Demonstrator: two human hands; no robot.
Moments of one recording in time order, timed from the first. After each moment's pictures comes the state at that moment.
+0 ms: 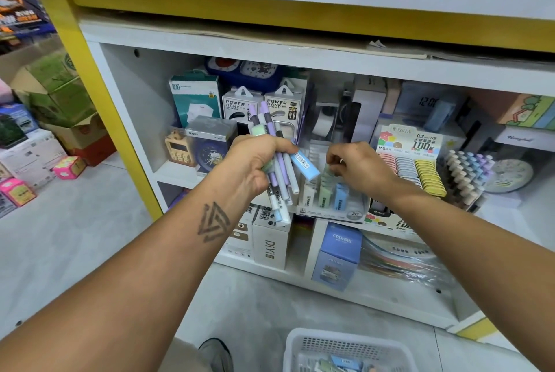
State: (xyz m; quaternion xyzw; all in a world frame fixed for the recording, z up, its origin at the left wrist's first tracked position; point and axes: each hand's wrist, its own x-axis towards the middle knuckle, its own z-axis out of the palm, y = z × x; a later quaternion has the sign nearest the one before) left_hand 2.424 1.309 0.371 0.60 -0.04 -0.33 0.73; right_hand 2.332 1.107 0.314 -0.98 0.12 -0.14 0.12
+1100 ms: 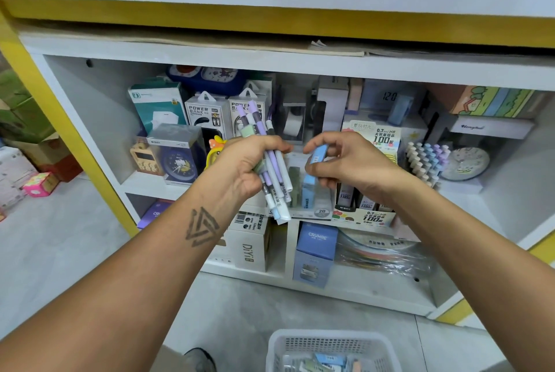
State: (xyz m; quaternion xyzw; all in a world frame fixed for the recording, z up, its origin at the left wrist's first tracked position) left_hand 2.383 1.275 0.384 0.58 -0.05 -0.38 0.72; right_hand 2.264 1.131 0.370 -0.82 0.17 -0.12 0.53
